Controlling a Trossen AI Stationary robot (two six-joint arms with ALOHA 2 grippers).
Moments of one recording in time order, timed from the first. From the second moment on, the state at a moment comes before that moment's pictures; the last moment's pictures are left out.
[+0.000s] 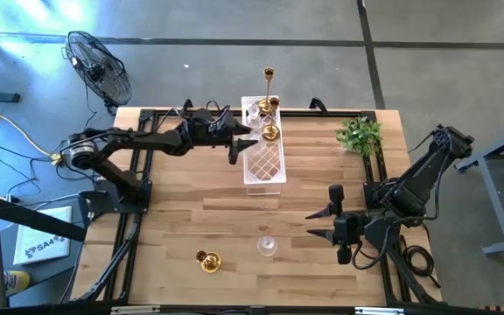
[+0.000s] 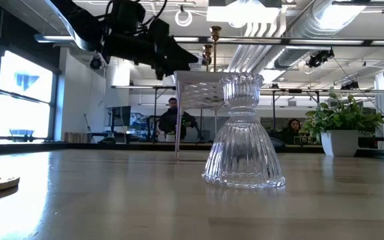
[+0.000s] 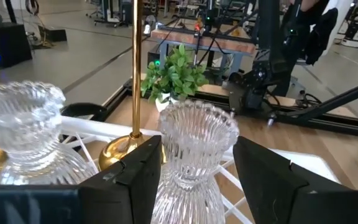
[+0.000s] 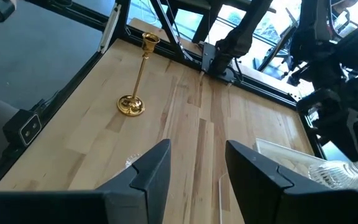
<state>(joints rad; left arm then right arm) 0.43 1.50 0.82 0.59 0.29 -0.06 0.77 1.19 1.13 -0.48 0.70 0.03</state>
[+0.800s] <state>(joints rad) 0.40 0.96 0.82 0.22 0.54 -0.14 0.77 1.19 1.13 -0.49 0.49 0.13</state>
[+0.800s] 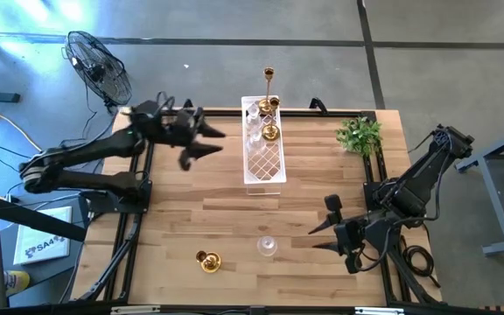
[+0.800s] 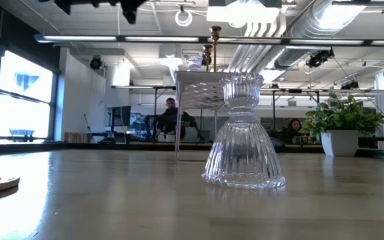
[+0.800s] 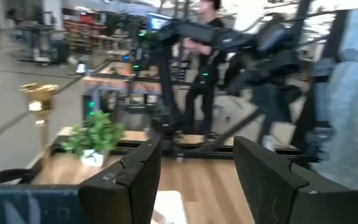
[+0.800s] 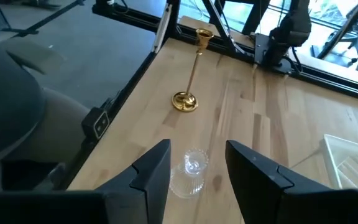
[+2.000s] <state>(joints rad) -0.76 1.02 0.65 -0.18 -0.07 -0.33 0.77 1.19 1.13 -0.49 0.52 0.12</state>
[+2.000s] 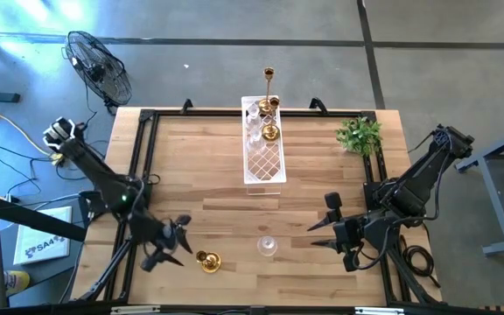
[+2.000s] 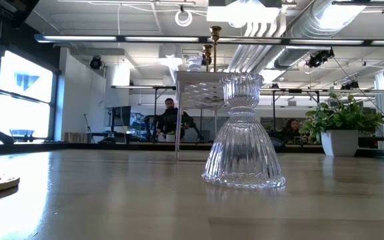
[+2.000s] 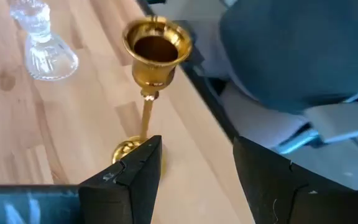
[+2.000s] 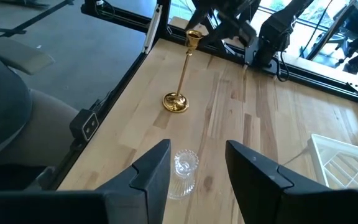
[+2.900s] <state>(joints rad) -0.77 1.24 0.65 0.07 -0.33 -0.34 0.77 1.19 1.13 -0.49 0.52 0.10</state>
